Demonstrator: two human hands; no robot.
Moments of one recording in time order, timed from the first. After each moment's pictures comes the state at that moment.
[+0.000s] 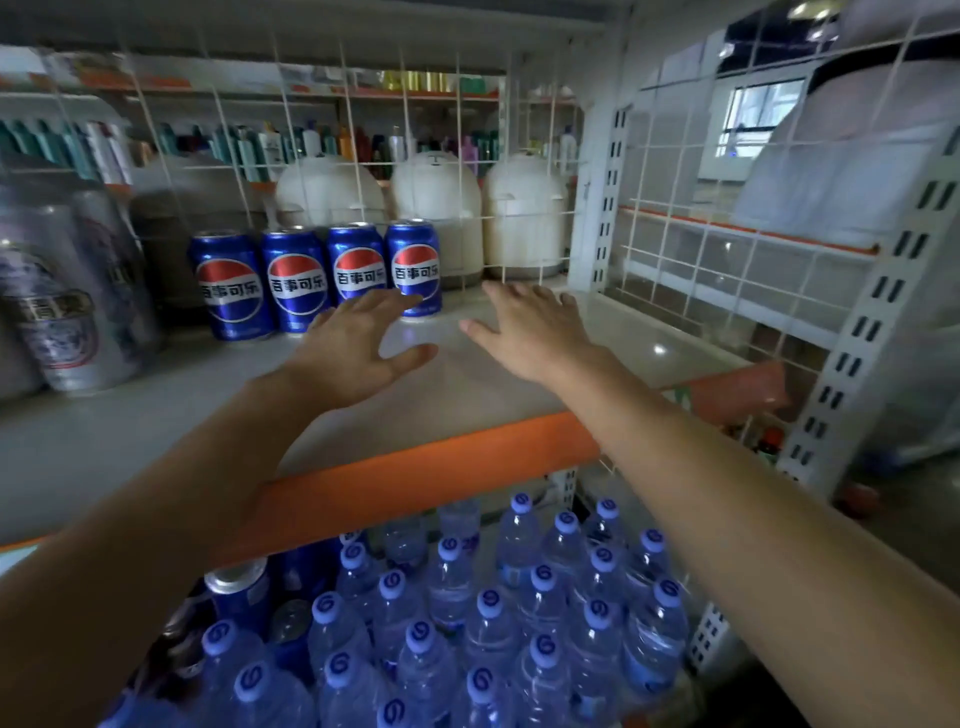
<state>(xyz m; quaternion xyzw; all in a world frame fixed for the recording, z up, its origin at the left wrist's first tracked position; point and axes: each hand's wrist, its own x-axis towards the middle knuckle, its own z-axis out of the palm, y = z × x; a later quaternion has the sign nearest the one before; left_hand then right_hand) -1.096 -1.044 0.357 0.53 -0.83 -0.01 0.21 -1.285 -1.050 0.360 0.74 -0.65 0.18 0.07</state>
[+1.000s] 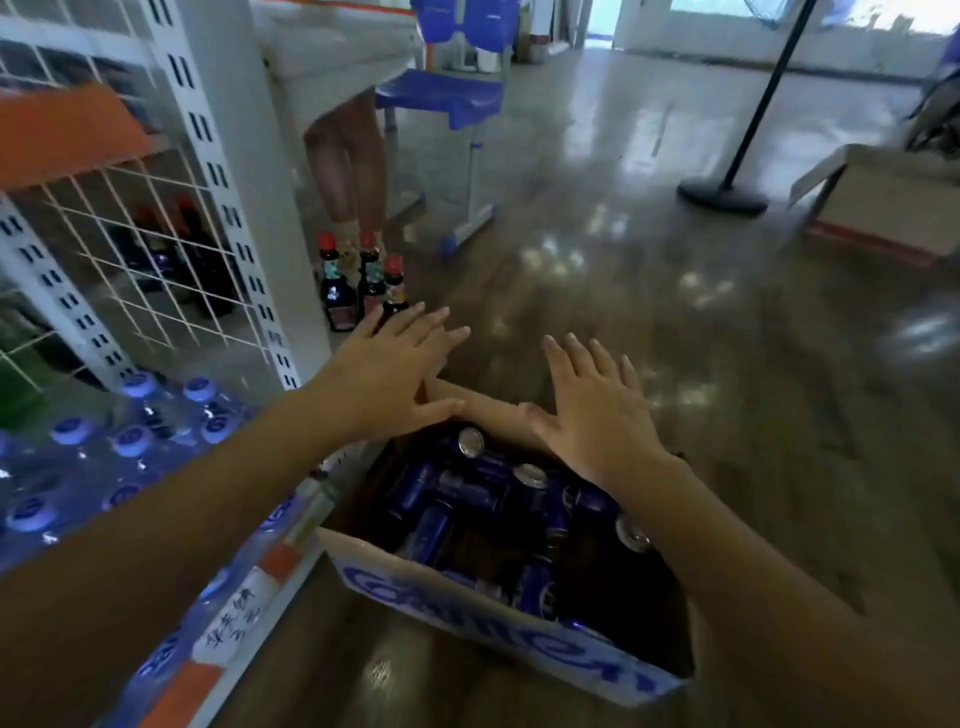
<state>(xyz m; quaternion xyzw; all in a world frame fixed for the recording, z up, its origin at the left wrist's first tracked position) -1.470 -0.870 0.169 0.06 -1.00 0.04 0.01 -1.557 -0.676 0.159 0.37 -0.93 0.05 0.02</state>
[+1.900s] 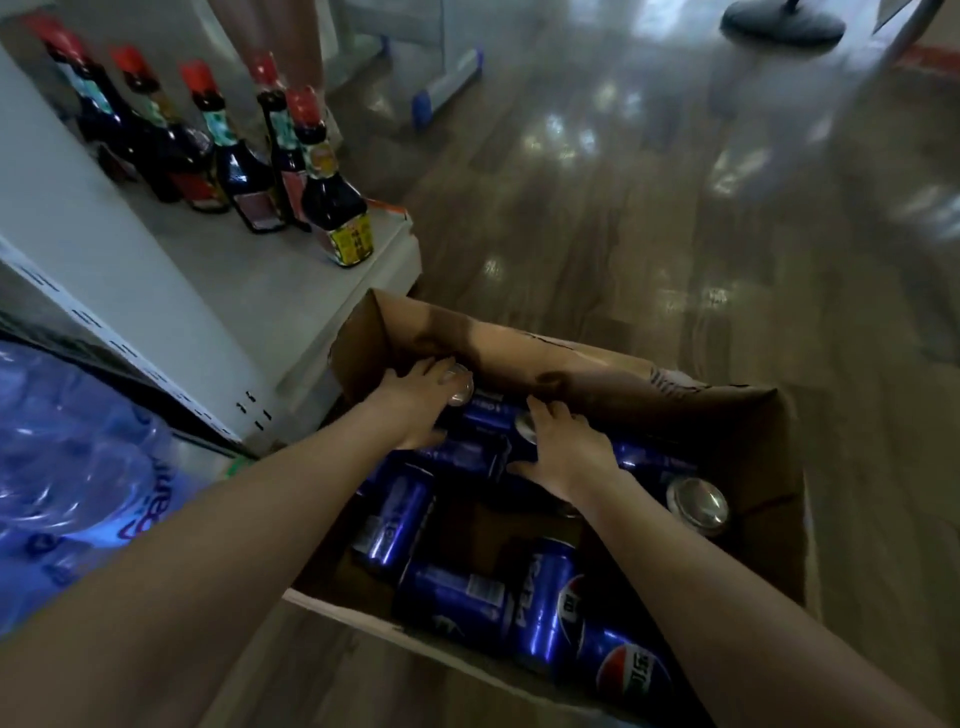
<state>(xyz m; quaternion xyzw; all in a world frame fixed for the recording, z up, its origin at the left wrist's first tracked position) -1.608 -0.903 -0.085 0.07 -0.97 -0.01 -0.24 -1.661 -0.717 -0.091 0.30 -0.92 0.04 -0.25</state>
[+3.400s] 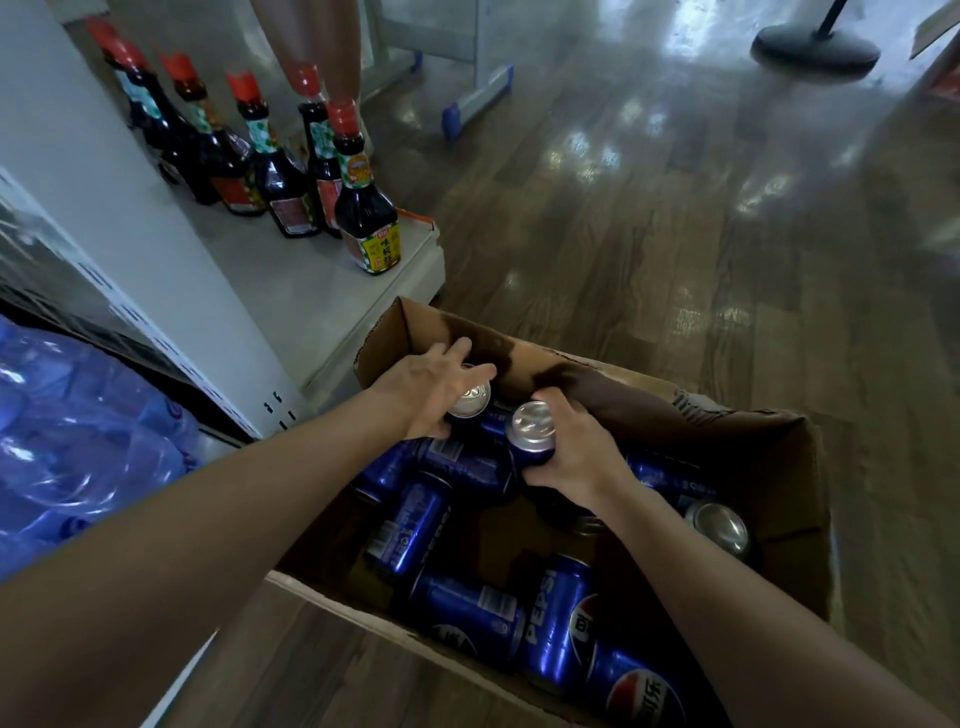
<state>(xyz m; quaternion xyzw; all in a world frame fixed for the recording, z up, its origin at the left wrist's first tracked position) -1.599 -0.906 -0.039 0.01 -0.99 0.03 -0.14 -1.658 -0.721 -0.073 0.31 -0.89 0.25 -0.23</state>
